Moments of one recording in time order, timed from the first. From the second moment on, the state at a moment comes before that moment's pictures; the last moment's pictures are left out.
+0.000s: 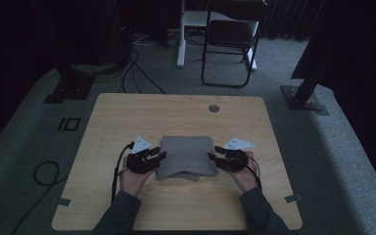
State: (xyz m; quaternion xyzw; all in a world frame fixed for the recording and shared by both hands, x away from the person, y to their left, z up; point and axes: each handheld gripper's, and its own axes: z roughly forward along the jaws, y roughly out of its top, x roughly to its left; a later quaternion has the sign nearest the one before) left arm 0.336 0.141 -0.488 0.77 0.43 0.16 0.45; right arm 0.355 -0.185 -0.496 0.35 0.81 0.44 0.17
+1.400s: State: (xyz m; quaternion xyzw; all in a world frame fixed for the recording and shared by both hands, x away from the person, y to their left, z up) left arm 0.331 0.109 -0.549 0.81 0.43 0.16 0.37; right arm 0.366 -0.148 -0.550 0.36 0.84 0.38 0.12
